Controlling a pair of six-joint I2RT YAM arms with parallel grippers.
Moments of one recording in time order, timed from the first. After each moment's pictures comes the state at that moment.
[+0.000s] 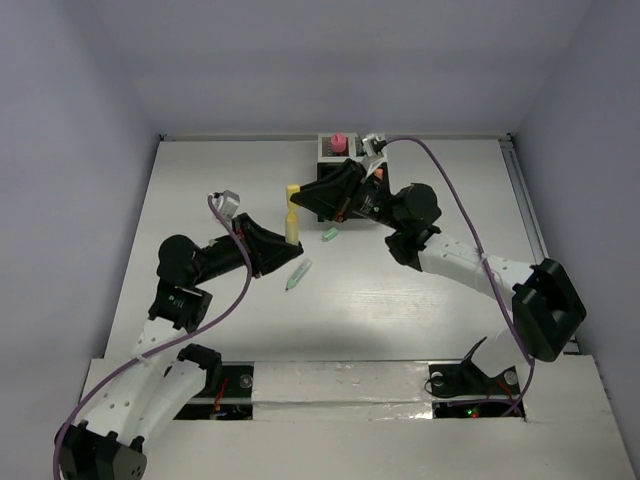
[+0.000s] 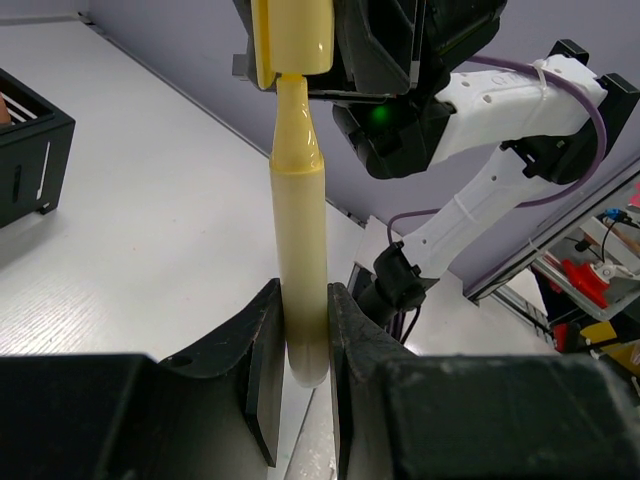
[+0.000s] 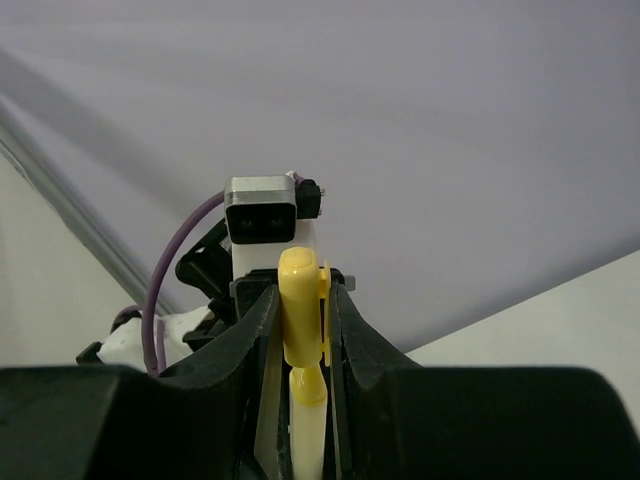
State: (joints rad) left arm -0.34 0.69 0.57 0.34 0.85 -0.73; right arm 0.76 1.51 1.06 1.03 -0.54 0.94
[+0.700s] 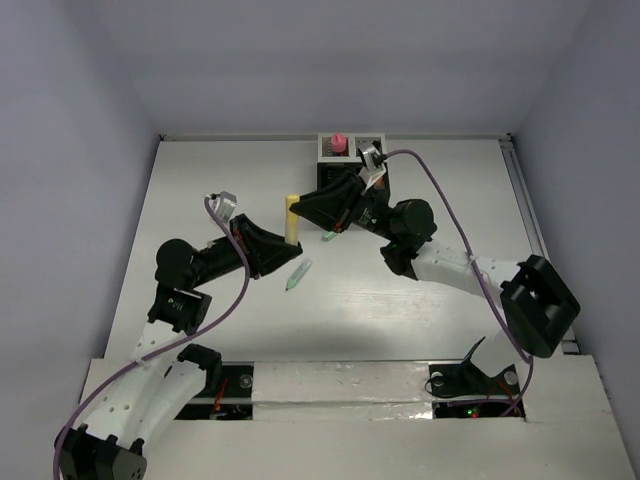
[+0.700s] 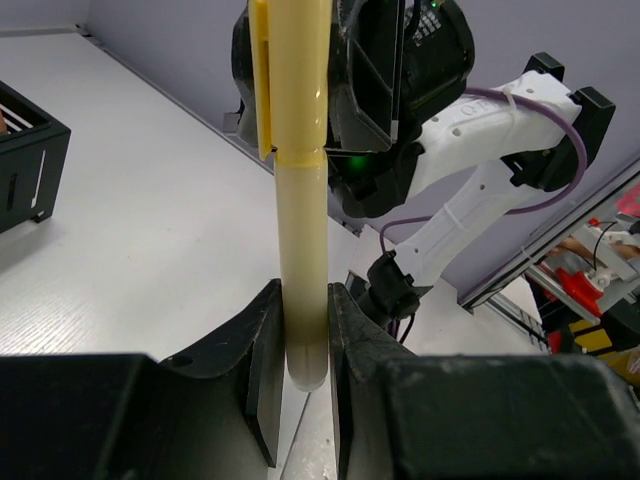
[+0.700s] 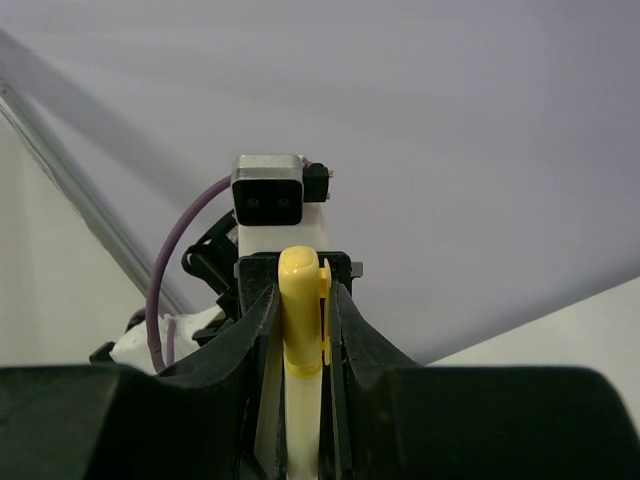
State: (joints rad) left arm -0.33 0.67 0.56 0.37 0.84 -0.76; right arm 0.79 1.54 0.98 1.19 -0.54 0.97
